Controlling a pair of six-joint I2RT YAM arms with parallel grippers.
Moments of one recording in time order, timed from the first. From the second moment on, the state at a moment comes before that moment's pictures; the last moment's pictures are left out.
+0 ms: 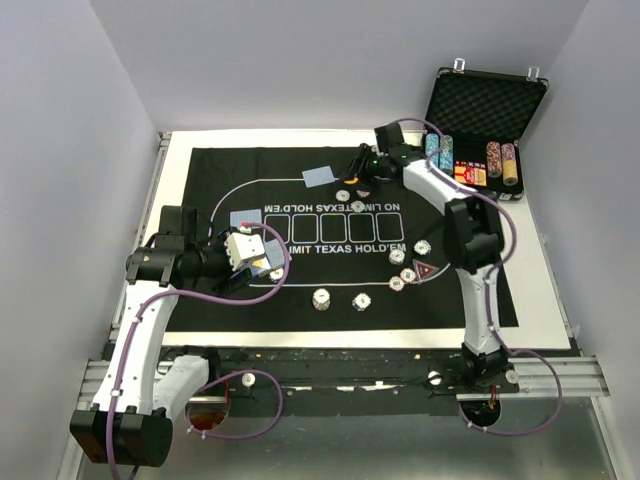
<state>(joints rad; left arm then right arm) -0.07 0.91 0.97 -1.09 0.66 1.02 0.36 2.34 1.93 -0.37 -0.29 0.75</state>
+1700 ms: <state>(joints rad) -0.07 0.91 0.97 -1.09 0.67 1.03 0.82 1.76 1.27 -0.02 -0.61 0.82</state>
